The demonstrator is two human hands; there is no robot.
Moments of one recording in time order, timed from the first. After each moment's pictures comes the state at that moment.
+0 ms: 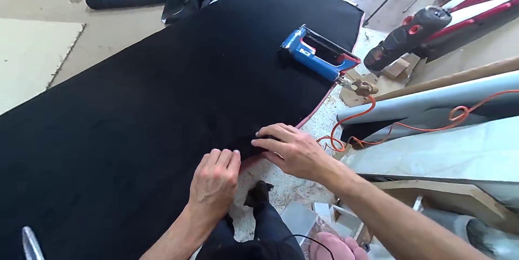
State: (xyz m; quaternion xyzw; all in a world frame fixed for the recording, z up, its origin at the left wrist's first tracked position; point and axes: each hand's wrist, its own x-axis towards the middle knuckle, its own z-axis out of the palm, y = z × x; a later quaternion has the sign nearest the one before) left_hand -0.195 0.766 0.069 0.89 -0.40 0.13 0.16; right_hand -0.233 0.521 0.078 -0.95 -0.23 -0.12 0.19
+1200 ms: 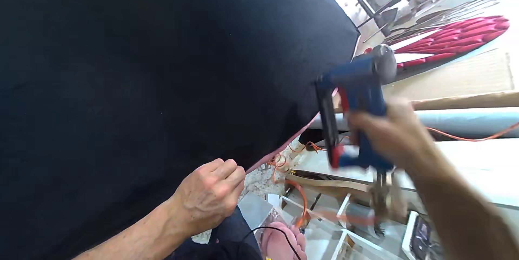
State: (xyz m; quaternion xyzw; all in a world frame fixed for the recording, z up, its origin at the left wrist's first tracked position) left_hand -0.161 0.773 0.020 0.77 -0.58 0.06 0.24; right_hand -0.219 0.453 0.201 -0.93 0.29 0.04 0.24
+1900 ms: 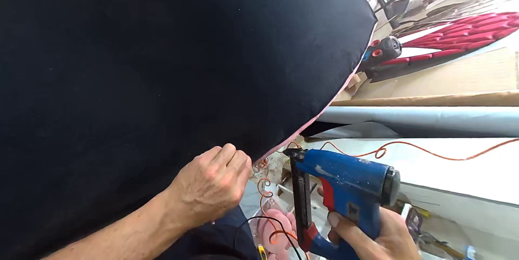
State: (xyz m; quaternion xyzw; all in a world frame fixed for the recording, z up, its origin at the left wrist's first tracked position) left_hand -0.168 0.785 0.059 0.78 -0.56 0.08 0.26; right_hand -0.365 0.539 0.138 -0.87 0.27 0.01 0.42
